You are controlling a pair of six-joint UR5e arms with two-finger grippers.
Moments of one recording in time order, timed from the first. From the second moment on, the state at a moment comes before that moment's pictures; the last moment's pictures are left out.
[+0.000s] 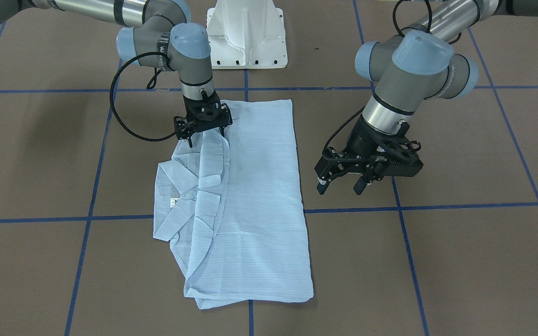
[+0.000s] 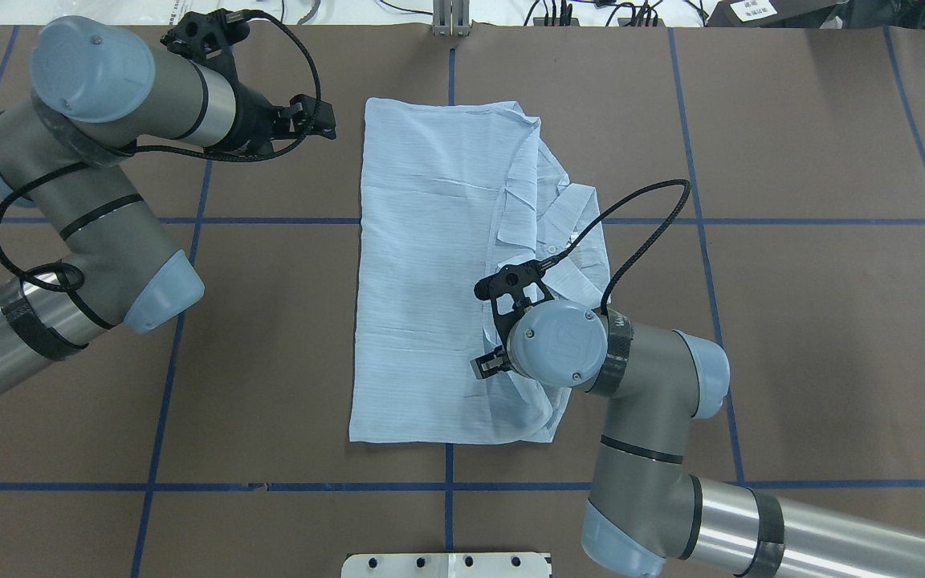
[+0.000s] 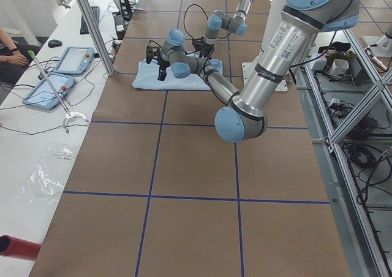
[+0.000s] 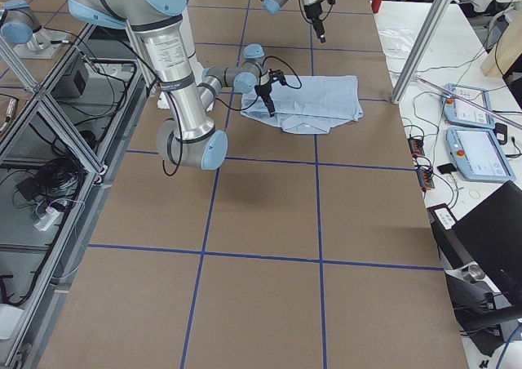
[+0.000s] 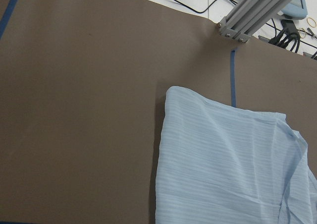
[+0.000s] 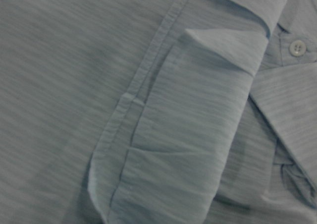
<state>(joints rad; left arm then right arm) -0.81 -2.14 -1.62 -2.10 -1.88 -1.31 0.38 -1.05 1.70 -1.45 1.59 0.91</state>
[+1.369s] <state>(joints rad) -0.67 -2.13 -1.63 -2.08 -1.88 -1.45 0.60 -1.30 2.02 -1.53 1.80 0.73</state>
